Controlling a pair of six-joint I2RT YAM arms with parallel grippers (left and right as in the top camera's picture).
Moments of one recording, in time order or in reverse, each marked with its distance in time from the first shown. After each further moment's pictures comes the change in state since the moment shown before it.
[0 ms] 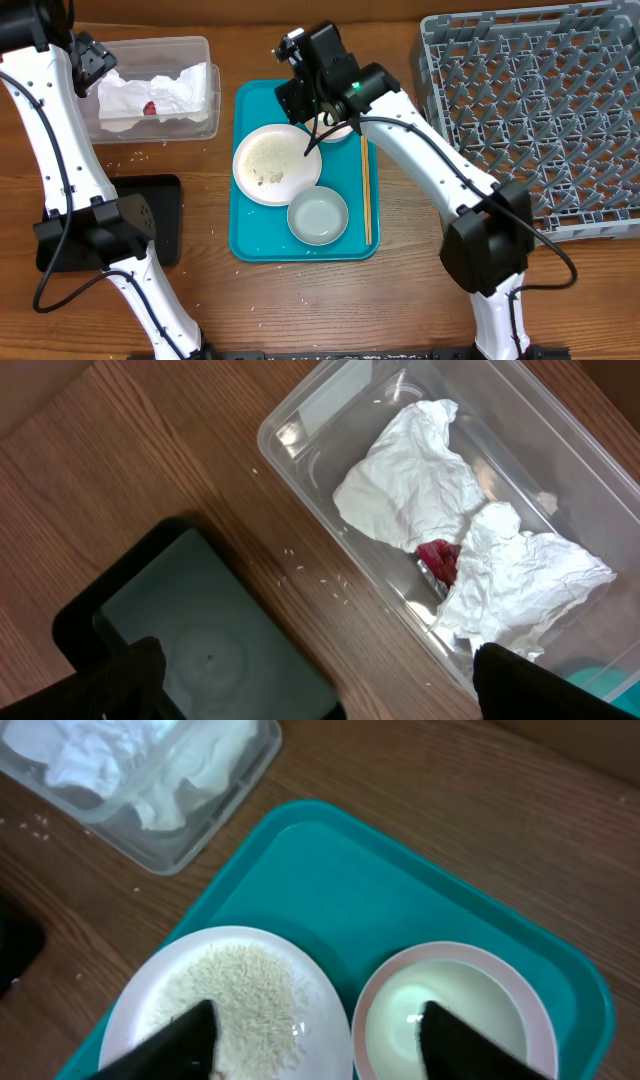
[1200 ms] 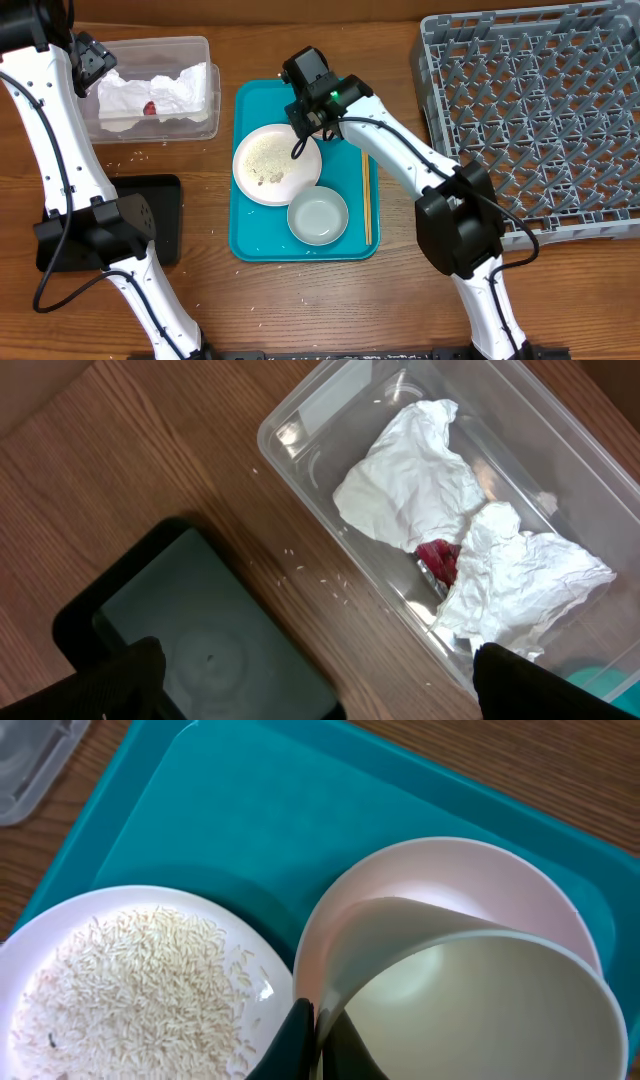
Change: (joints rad) left arm 0.000 0.000 0.000 0.000 0.000 0.000; right arm 0.012 0.117 0.017 -0.055 0.134 0.100
